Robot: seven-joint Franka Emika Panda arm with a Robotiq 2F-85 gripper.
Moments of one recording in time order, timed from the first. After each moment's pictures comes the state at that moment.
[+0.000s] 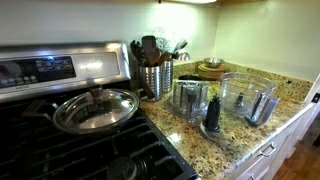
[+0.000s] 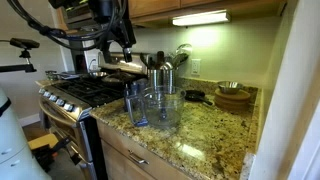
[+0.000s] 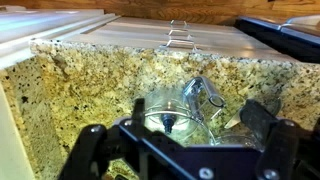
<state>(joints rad) -0.07 -1.00 -0.11 -2.79 -0.15 1.93 -0.21</state>
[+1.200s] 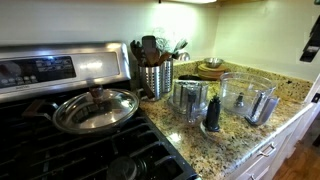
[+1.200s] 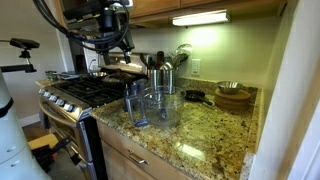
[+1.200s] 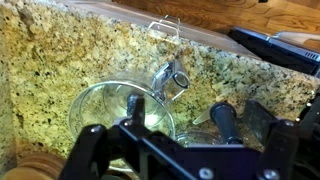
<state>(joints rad) 0.07 -0.80 0.00 -2.72 -0.10 2.03 -0.20</state>
